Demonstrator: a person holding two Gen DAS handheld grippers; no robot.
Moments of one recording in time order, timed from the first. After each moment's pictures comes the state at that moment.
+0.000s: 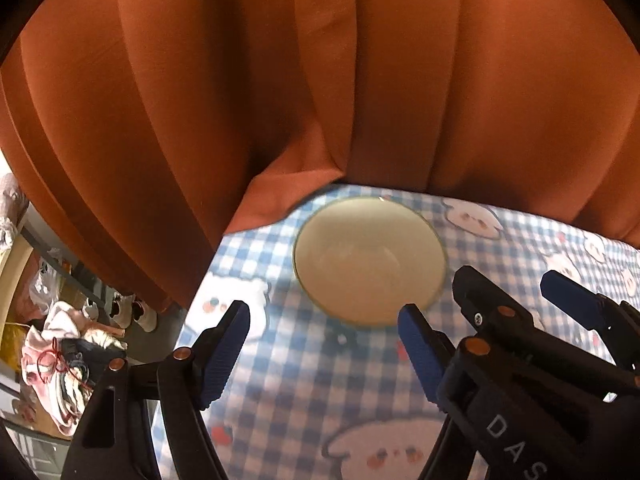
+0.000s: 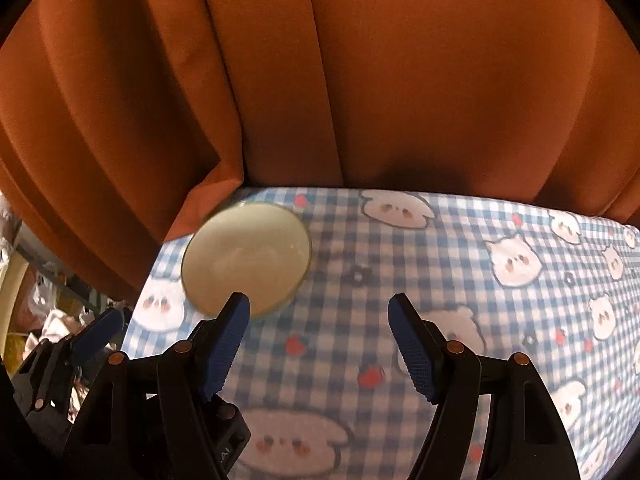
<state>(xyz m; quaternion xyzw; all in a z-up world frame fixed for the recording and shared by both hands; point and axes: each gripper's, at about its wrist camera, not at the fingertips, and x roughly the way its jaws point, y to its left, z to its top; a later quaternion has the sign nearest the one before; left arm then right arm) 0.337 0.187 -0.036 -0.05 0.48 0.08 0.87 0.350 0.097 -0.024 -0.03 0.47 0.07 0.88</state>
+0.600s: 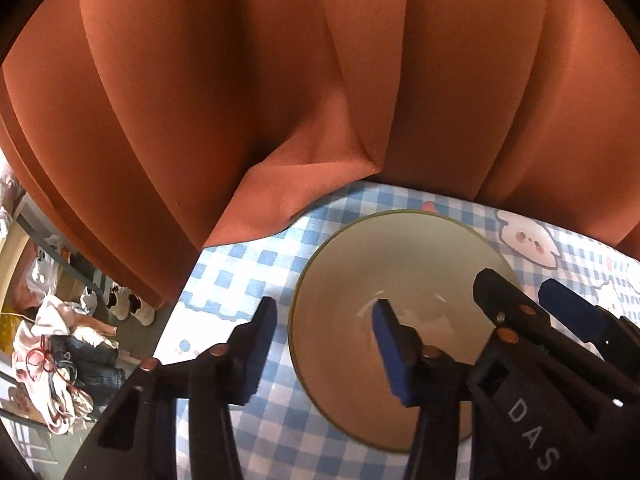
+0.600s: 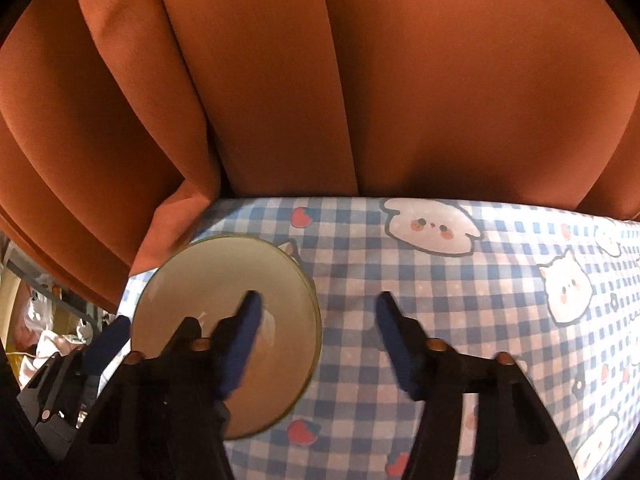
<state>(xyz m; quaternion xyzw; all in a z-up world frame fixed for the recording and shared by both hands) 0.400 0.203 -0.092 -0.07 0.50 0.11 0.86 0.429 0.115 -0.086 -0.02 0.49 0.07 0.87</state>
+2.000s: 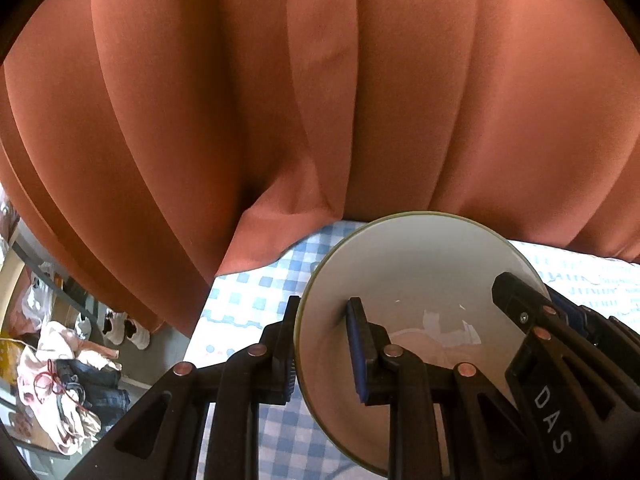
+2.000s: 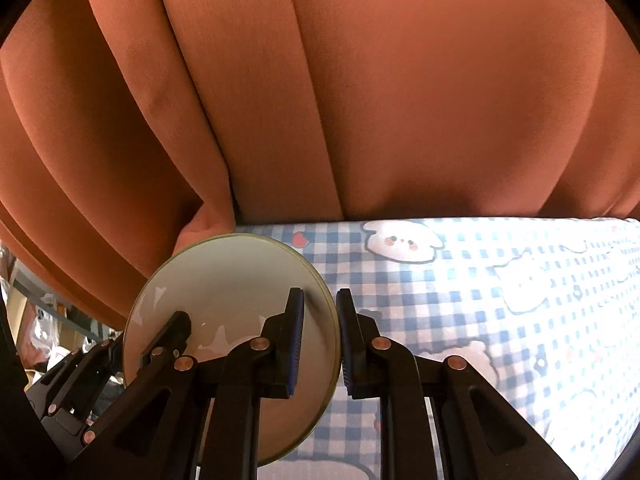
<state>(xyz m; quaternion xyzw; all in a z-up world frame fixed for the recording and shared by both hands) 0.360 0.197 -0.015 -0.06 0.46 0.06 0.88 0.381 0.106 -0.009 0.00 0.45 0.04 0.89</state>
